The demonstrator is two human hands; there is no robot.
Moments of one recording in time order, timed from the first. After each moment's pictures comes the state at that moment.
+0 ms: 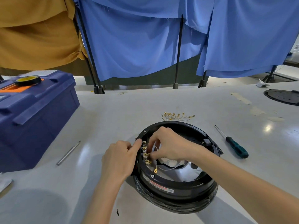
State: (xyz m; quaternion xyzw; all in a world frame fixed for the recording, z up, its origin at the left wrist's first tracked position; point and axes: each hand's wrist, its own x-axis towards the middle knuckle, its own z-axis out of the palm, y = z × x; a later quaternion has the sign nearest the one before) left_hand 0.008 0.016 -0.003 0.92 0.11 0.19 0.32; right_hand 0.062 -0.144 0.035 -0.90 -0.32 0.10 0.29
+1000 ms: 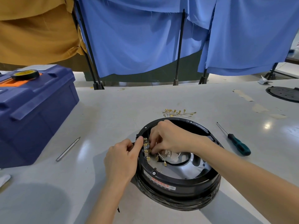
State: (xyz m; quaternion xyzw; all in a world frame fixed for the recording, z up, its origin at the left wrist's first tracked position) left_hand 0.003 0.008 -0.018 0.87 0.13 0.25 0.40; right_hand 0.078 -0.143 0.037 -0.88 -0.38 0.11 0.27
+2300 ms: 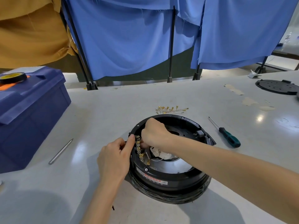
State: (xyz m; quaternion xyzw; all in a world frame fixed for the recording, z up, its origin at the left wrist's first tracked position) left_hand 0.001 0.007 -0.019 0.87 0.12 0.26 0.39; right_hand 0.065 -0.108 0.031 -0.90 -0.07 0.13 0.40
